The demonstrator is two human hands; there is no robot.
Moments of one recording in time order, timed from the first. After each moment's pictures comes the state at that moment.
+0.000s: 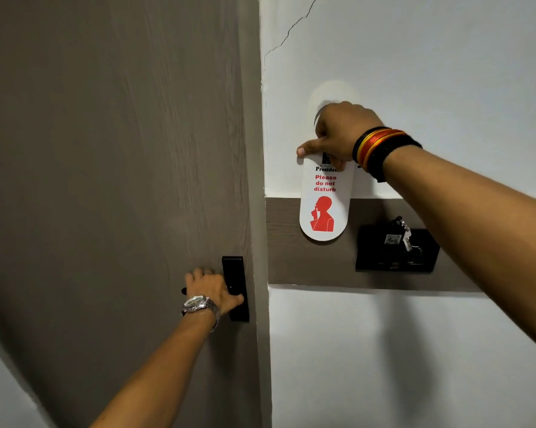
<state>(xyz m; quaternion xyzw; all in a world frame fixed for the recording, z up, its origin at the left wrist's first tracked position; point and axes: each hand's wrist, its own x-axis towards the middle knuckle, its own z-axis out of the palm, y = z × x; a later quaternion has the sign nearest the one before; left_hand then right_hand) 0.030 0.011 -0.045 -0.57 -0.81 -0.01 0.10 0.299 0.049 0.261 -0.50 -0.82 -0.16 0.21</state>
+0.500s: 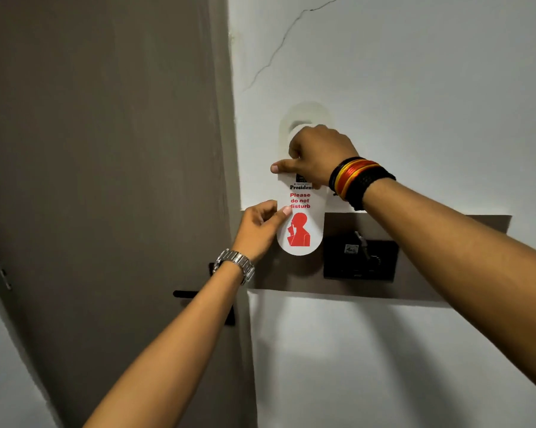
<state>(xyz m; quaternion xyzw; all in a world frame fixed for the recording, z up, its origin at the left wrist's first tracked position) 0.195 -0.026 0.119 -0.60 -0.44 -0.61 -0.27 0.343 -0.013 0.261 -0.43 -0.84 -0.13 0.30</state>
